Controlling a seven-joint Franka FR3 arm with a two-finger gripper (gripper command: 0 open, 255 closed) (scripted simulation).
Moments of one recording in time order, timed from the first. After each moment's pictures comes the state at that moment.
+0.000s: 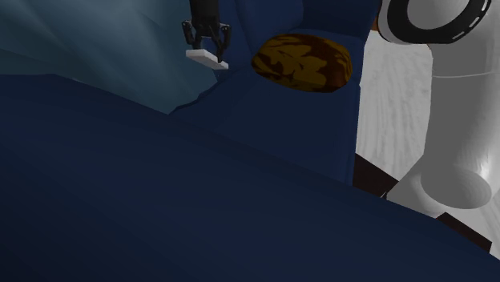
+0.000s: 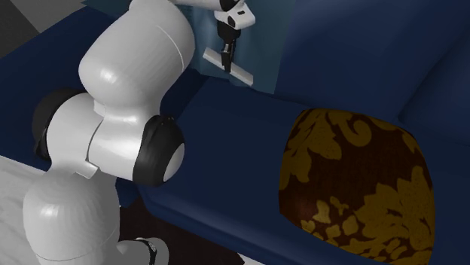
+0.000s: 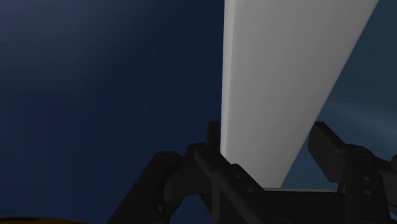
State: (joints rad) arm 0.05 0.52 0.47 -1.09 -0.22 1.53 1.39
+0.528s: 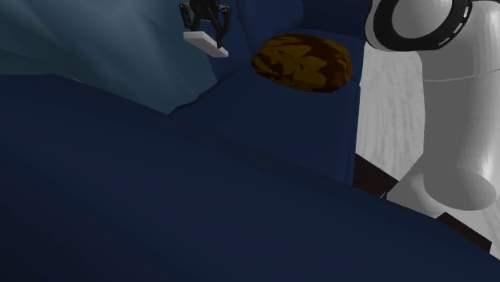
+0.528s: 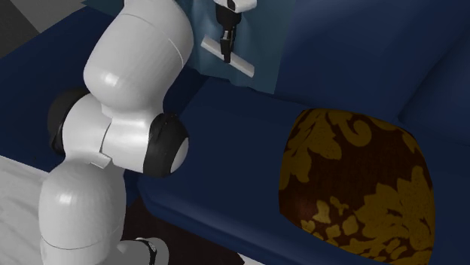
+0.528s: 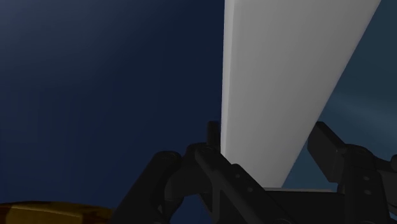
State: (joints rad) arm 0.11 0.59 0.46 -0.87 -0.24 1.37 1.39
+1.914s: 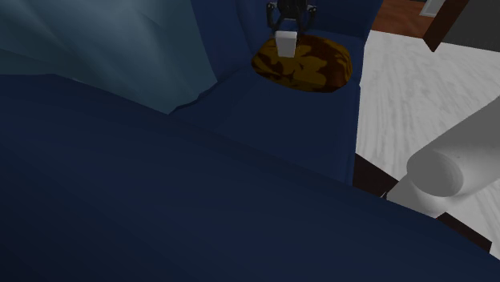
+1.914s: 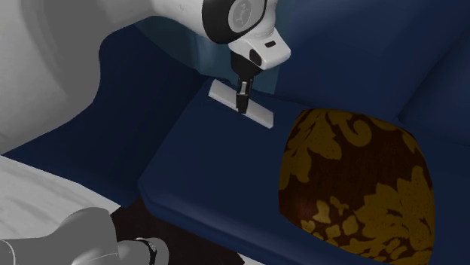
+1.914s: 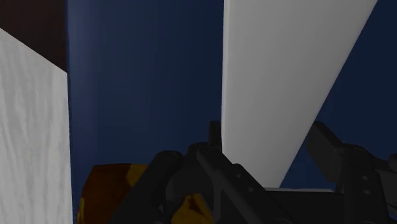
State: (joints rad) arm -0.29 -0.12 0.35 -1.76 0.03 1.61 0.98
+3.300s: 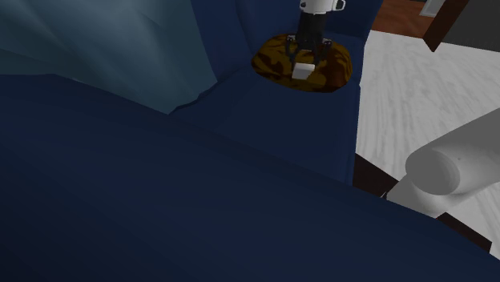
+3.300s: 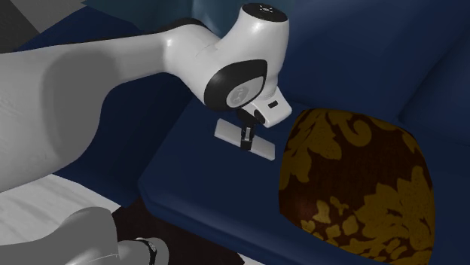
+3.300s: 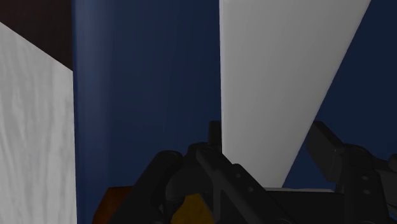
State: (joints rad) arm -0.33 -0.26 0.28 -2.11 0.06 1.83 0.84
